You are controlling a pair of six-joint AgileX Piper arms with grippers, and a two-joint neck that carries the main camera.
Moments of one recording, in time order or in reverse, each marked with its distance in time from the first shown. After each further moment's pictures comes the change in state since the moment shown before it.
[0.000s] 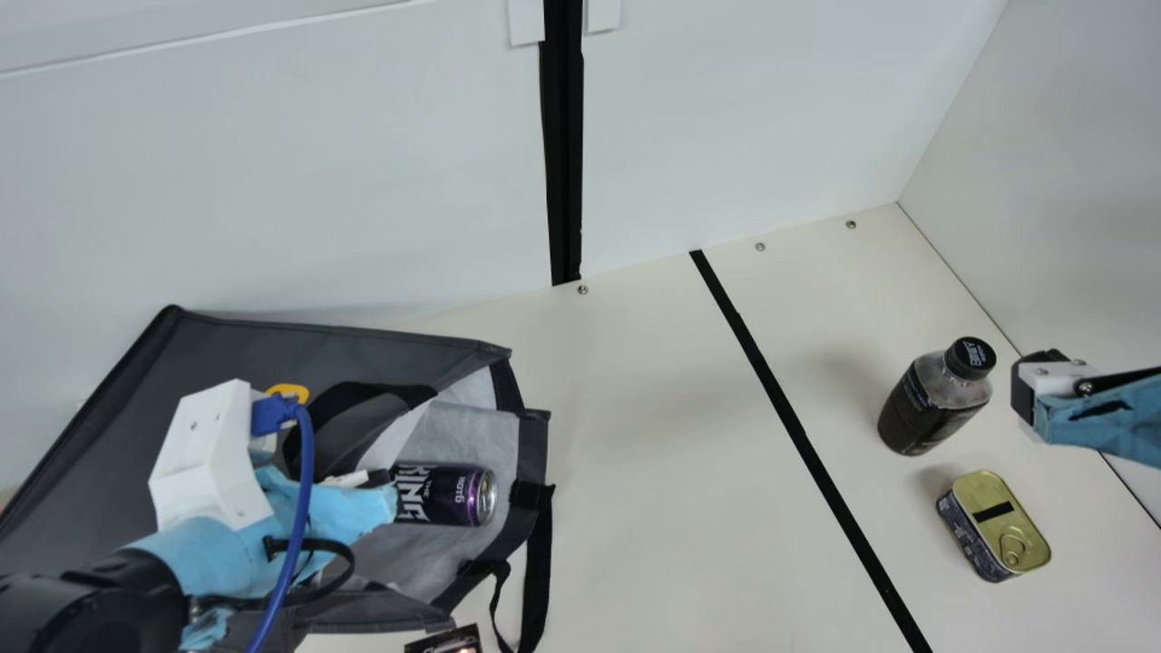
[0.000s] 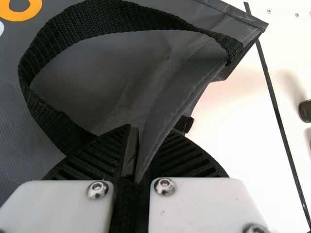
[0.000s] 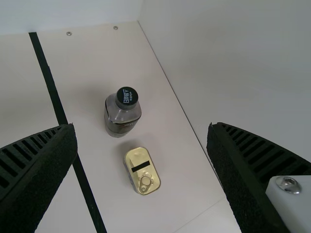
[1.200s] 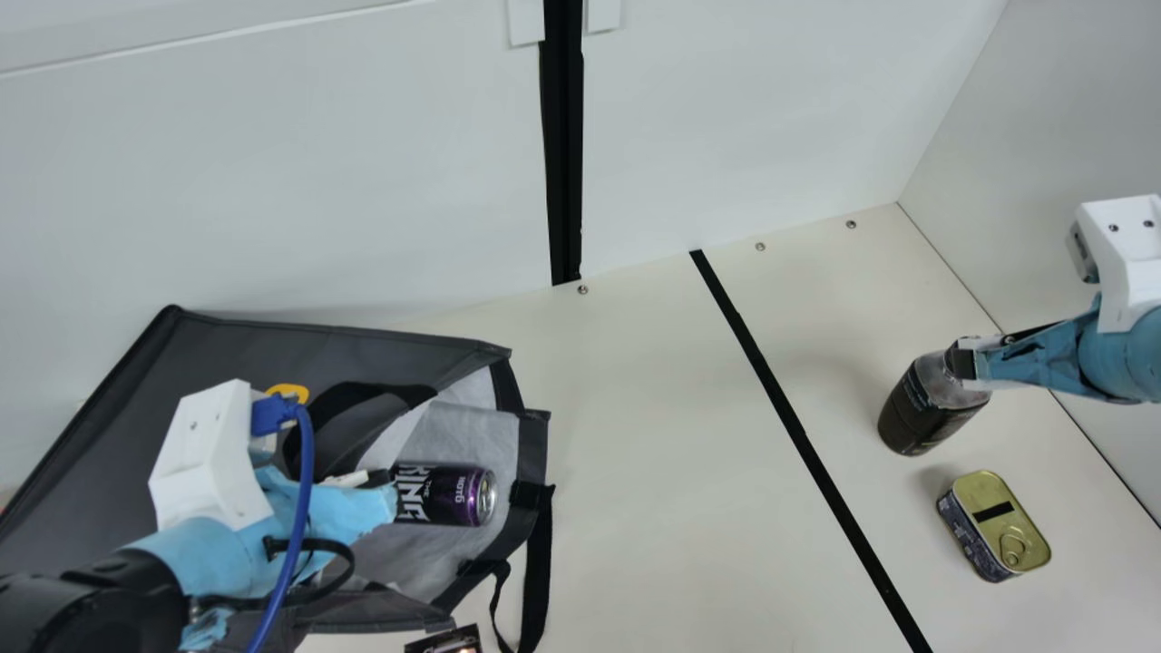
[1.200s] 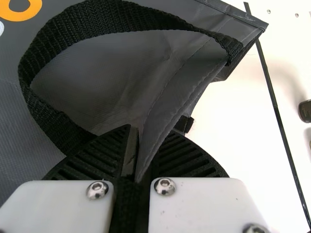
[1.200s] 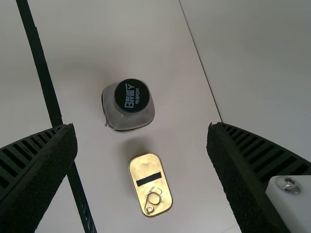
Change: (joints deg) left arm 0.0 0.0 0.0 0.0 0.0 0.0; right arm -5.4 18.2 3.7 7.3 -8.1 -9.0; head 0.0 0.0
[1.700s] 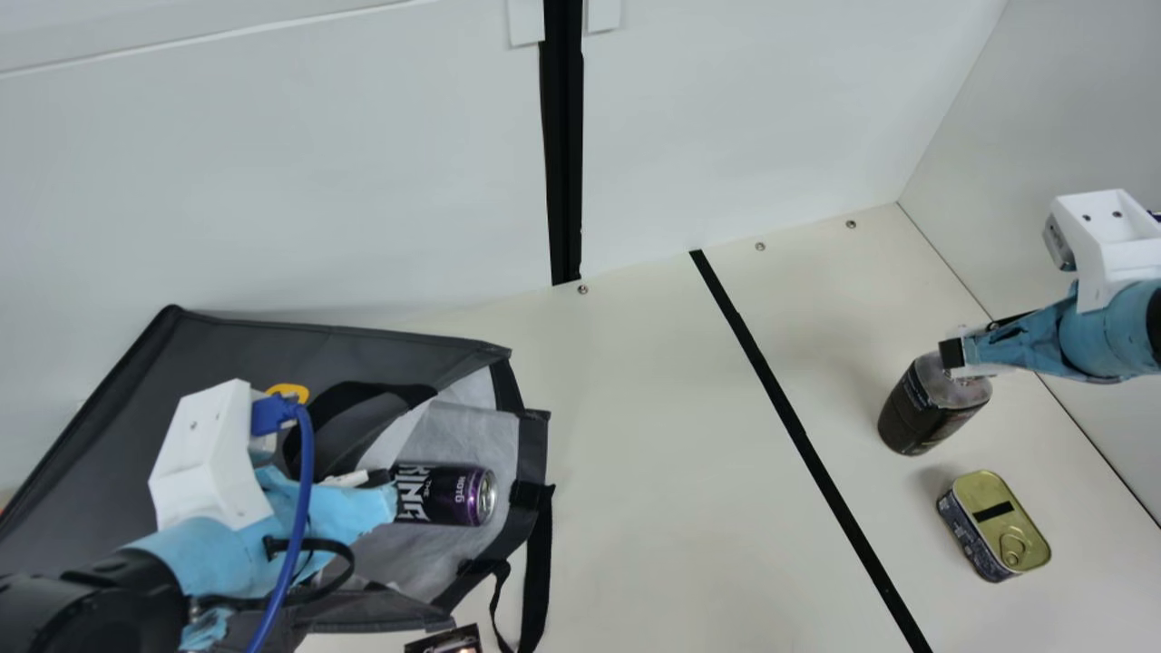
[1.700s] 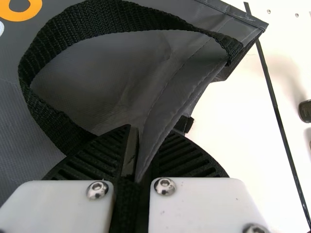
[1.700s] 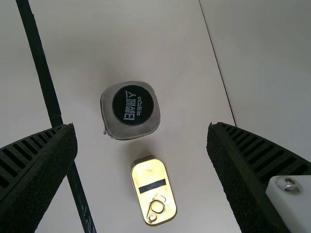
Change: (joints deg) left arm 0.0 0.0 0.0 0.0 0.0 0.0; right arm 0.1 7.4 -3.9 1.0 1.8 -1.2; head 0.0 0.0
